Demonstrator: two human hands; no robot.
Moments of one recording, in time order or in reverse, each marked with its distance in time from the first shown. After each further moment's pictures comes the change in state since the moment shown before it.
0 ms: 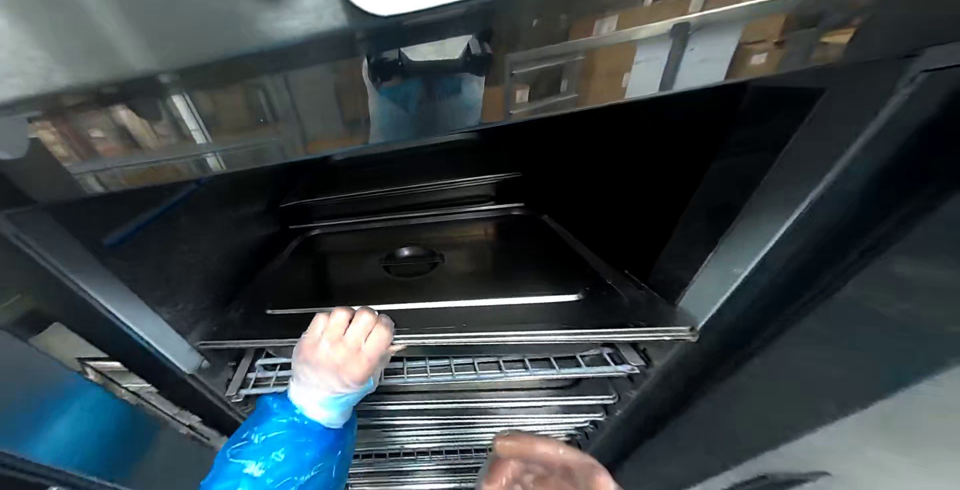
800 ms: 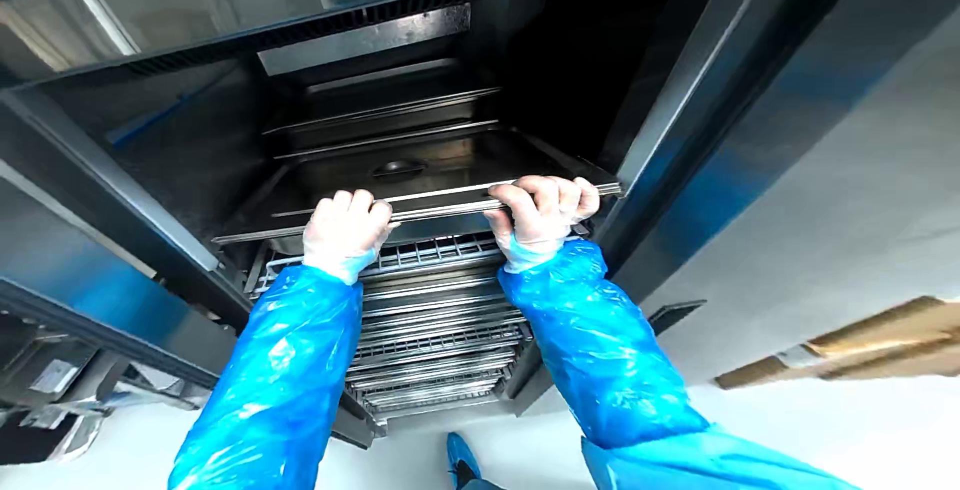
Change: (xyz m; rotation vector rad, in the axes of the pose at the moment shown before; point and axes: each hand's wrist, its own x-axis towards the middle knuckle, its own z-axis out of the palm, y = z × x) left_hand 0.009 -0.002 -0.003 -0.023 -0.035 -0.009; right_hand 0.093 -0.011 -0.089 -2.084 0.670 -1.148
